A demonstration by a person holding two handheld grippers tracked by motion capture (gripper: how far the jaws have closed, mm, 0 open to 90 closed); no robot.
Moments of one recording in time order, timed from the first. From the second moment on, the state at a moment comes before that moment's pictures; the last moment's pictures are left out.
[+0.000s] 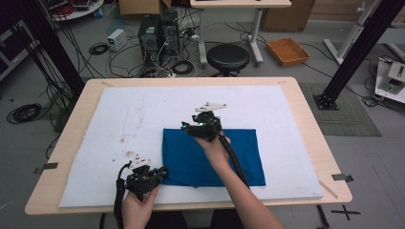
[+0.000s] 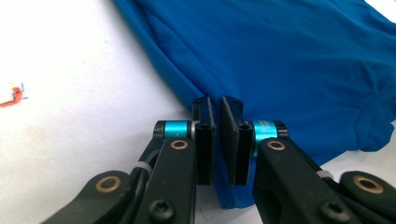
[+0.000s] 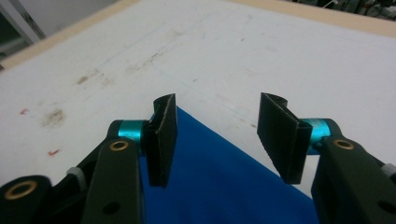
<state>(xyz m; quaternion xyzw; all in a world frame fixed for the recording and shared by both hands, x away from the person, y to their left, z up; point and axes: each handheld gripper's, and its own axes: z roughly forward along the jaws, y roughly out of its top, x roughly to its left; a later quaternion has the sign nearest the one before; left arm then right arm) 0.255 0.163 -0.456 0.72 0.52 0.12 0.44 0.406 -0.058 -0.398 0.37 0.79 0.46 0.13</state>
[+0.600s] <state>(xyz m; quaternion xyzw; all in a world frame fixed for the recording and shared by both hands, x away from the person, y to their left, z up) 0.257 0.165 -0.457 0.72 0.52 0.11 0.45 0.445 0.037 -0.442 0.34 0.86 0.35 0.11</state>
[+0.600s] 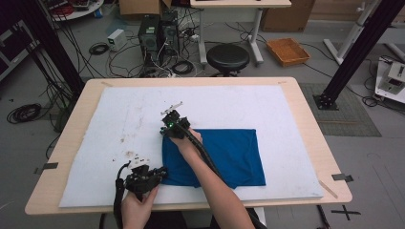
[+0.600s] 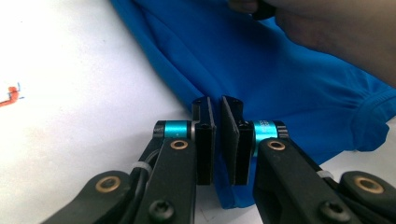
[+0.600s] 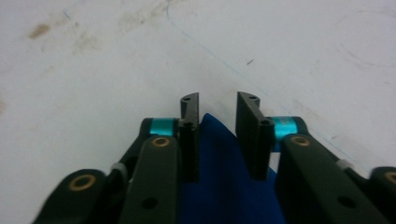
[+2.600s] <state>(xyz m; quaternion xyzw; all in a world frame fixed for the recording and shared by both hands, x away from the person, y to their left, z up) 0.280 -0.079 -0.434 0.77 0.36 0.01 0.53 0.433 -0.265 -0.393 0.41 0.82 0.38 0.15</state>
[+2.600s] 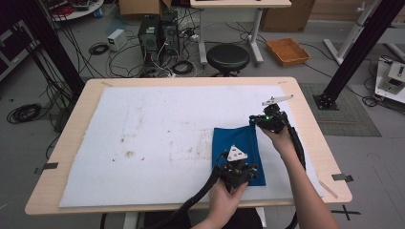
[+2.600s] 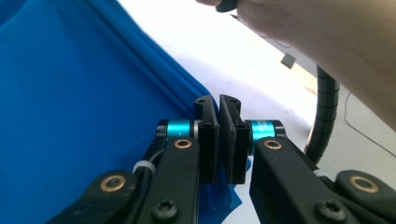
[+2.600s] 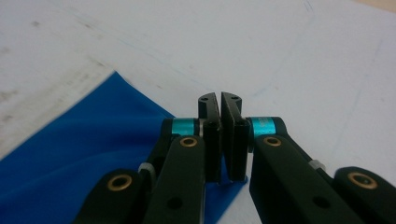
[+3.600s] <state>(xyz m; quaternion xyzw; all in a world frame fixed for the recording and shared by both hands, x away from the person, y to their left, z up) 0.269 0.110 -0.398 0.72 0.38 0.18 0.55 0.253 -0.297 -0.435 0.49 0.75 0.44 0.08</state>
